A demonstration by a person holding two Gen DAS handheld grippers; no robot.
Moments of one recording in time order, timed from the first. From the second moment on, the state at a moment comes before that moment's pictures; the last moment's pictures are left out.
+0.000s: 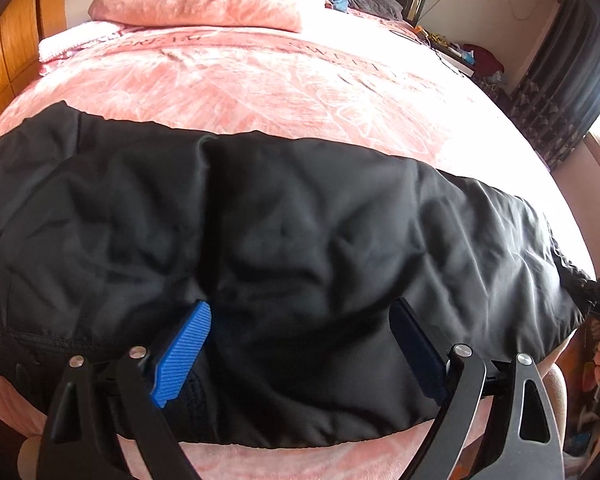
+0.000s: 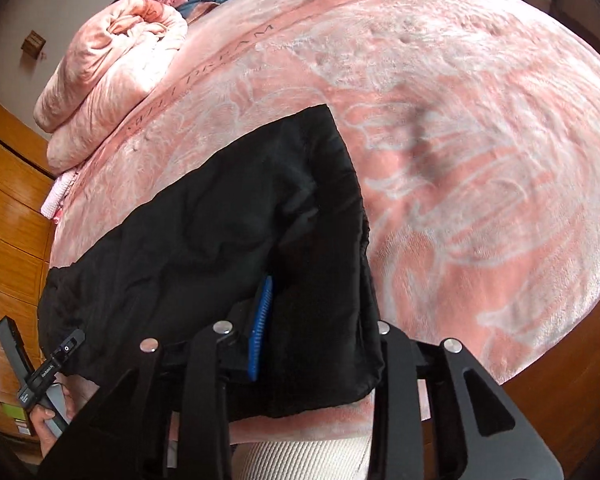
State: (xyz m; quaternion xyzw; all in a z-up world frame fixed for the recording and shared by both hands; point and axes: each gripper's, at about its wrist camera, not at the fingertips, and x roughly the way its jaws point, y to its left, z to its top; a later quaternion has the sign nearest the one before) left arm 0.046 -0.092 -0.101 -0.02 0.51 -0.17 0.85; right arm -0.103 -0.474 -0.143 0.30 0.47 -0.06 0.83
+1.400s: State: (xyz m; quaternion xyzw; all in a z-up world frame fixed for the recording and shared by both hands) left arm 0.042 0.291 -0.114 -0.36 0.46 0.06 0.81; right arm -0.027 -0.272 -0.124 0.10 0.49 0.04 0.87
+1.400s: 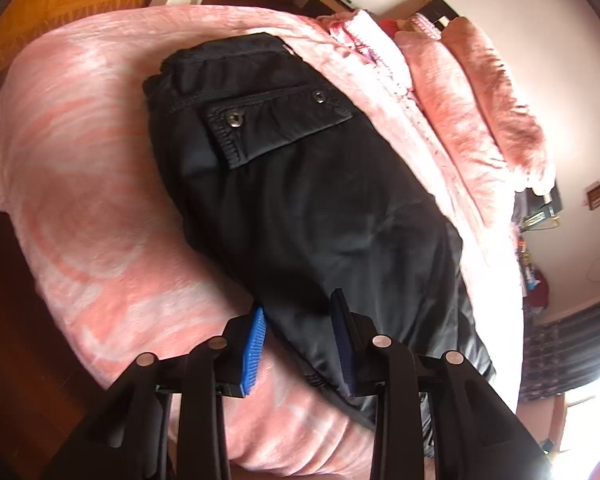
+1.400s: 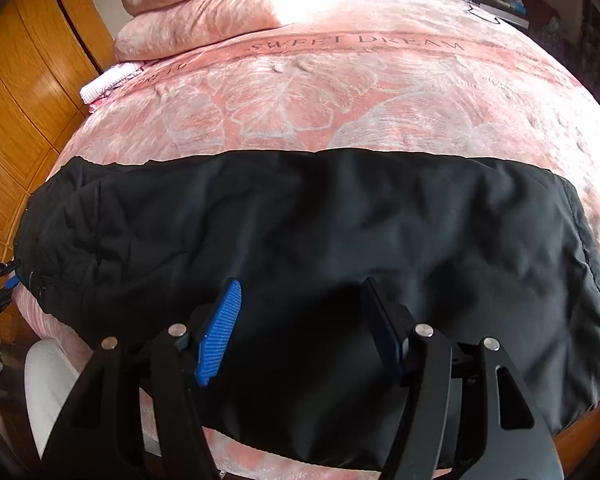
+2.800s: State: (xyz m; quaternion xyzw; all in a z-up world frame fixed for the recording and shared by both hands) left arm 0.060 0.293 -0.114 -0.38 0.45 0.11 0.80; right arm -0.016 -0.263 -0.134 0.08 0.49 0.04 0.87
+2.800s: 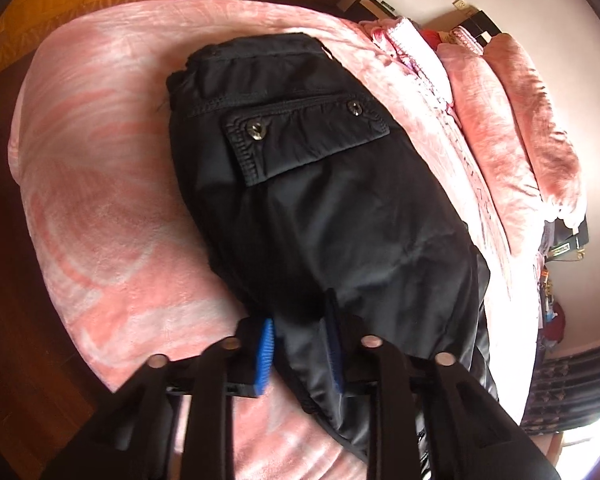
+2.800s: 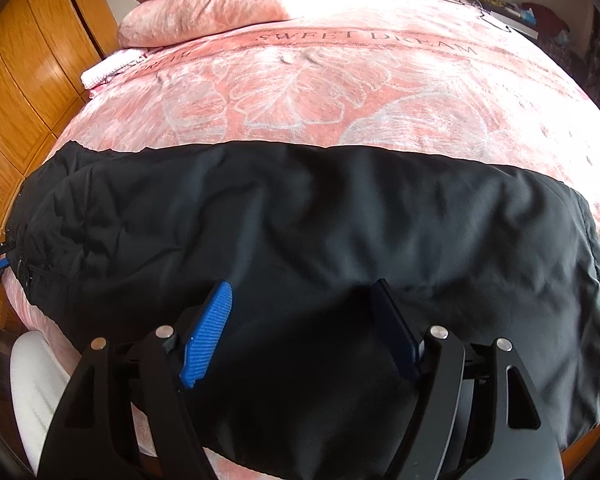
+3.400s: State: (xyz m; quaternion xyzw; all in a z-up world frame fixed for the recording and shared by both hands) left arm 0.064 0.218 -0.057 -0.09 0.42 0.17 0.88; right arm -0.001 -0.255 -0.132 0.09 0.48 0.08 0.87
